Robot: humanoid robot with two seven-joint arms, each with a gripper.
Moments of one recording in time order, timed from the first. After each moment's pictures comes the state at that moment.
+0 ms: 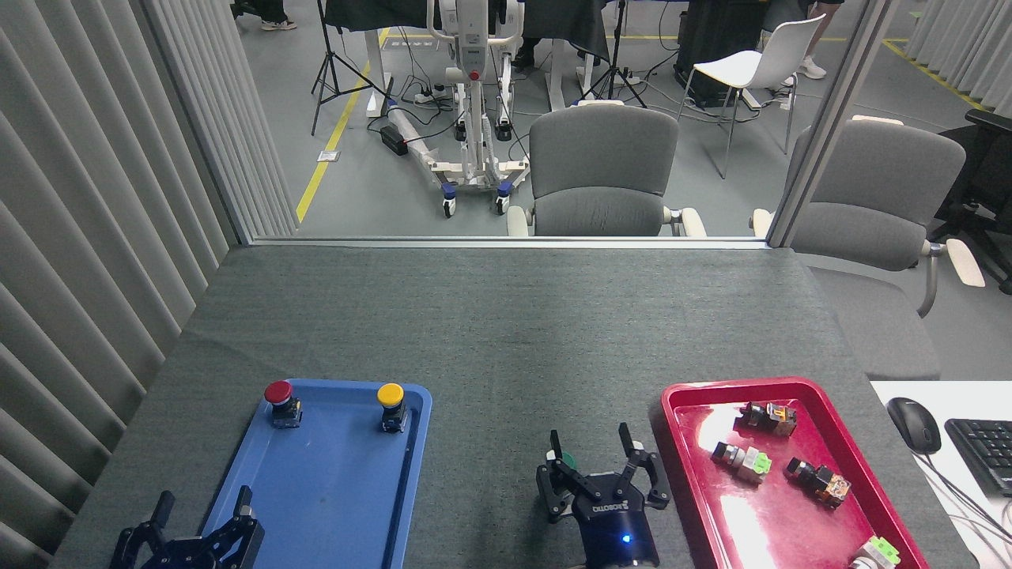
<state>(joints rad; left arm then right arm) 0.13 0.15 0.22 -1.40 -1.37 -0.19 0.28 -0.07 0.07 0.38 -1.29 1.45 0.25 -0.27</state>
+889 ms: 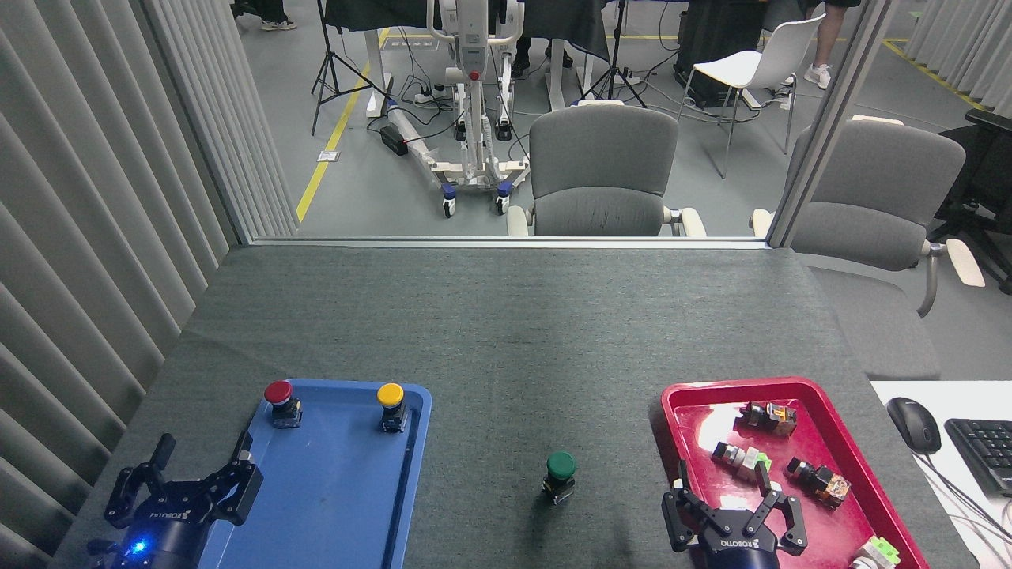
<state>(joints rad) 0.03 0.15 0.26 -1.49 -1.37 -0.26 0.12 0.08 -0.08 0.15 -1.41 1.44 0.21 -0.27</state>
